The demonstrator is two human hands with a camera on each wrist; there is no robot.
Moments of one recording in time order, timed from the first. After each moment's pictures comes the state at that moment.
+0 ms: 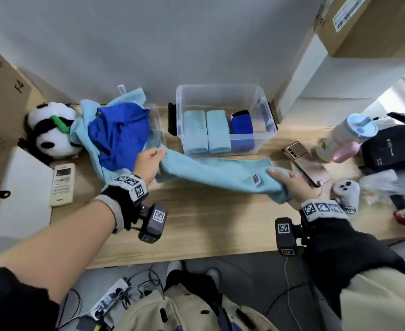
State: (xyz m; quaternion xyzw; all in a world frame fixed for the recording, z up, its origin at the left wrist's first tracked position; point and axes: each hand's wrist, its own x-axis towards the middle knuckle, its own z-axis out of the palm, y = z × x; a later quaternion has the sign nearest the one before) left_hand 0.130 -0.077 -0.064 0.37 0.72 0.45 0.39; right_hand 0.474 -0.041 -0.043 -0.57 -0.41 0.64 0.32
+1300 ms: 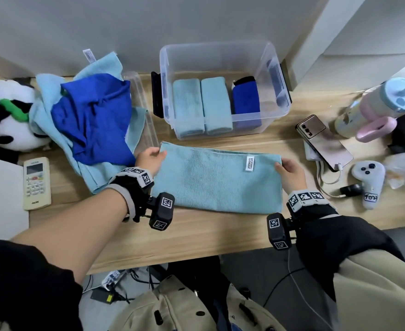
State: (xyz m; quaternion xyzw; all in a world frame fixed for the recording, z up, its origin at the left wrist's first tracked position) left_hand 0.136 -0.030 -0.154 0.29 0.80 0.32 0.42; right_hand 0.474 -0.003 -0.142 -0.73 -0.43 0.45 0.29
